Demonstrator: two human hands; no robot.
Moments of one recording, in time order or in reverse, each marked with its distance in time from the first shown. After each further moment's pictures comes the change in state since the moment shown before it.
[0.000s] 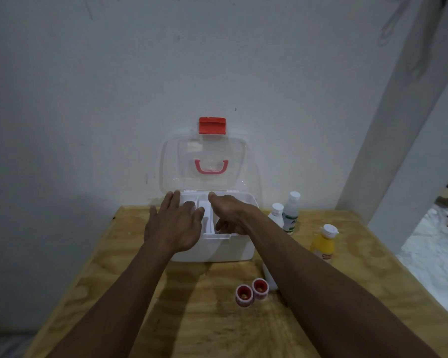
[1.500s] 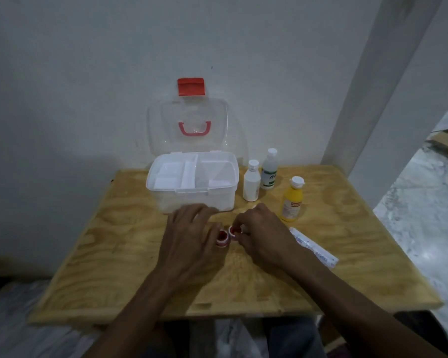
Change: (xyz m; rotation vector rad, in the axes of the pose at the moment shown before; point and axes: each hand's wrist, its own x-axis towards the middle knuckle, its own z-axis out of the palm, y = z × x) left_hand -0.126 0.060 0.039 -0.251 0.351 0.319; right_hand -0.109 0.149 -0.033 -0.656 0.275 -0.602
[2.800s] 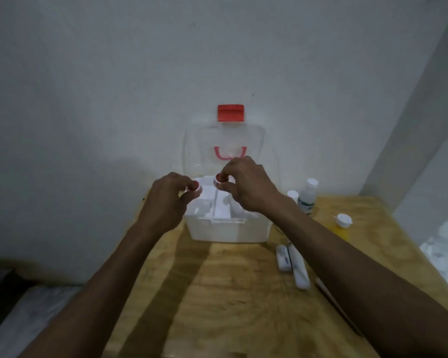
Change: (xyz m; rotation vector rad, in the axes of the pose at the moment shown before) left_hand 0.101 -0.090 -0.084 -0.059 0.048 -0.223; right_hand 0.157 -0.072 -0.041 0.000 0.183 -0.225
